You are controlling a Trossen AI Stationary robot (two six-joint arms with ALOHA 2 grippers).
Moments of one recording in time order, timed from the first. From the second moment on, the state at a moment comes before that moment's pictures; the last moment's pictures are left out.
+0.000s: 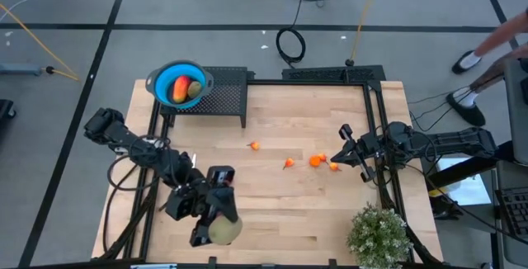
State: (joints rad) left arm -0.51 1.54 1.25 0.92 0.29 0.63; right arm 0.03 0.43 0.21 0.36 -0.34 0.11
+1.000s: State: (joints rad) left arm -0.47 1.54 1.25 1.13 -0.77 -0.16; right arm 0.03 0.43 0.21 0.36 -0.34 0.11
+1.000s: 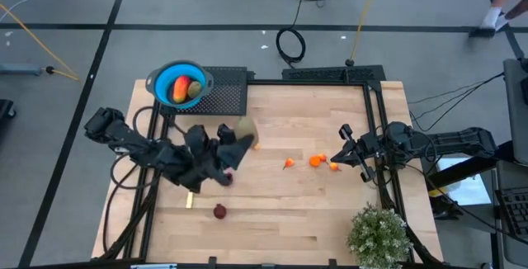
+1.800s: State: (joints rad) left arm -0.47 1.54 1.25 0.68 -1.53 -0.05; right arm 0.03 0.43 0.21 0.34 -0.34 0.11
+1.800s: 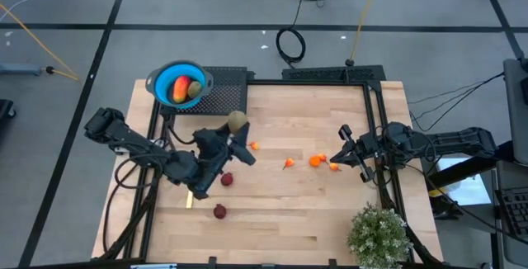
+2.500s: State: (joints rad) left arm -0.23 1.28 1.25 0.67 -1.57 0.61; right arm 0.03 0.43 0.21 0.35 -0.23 0.08
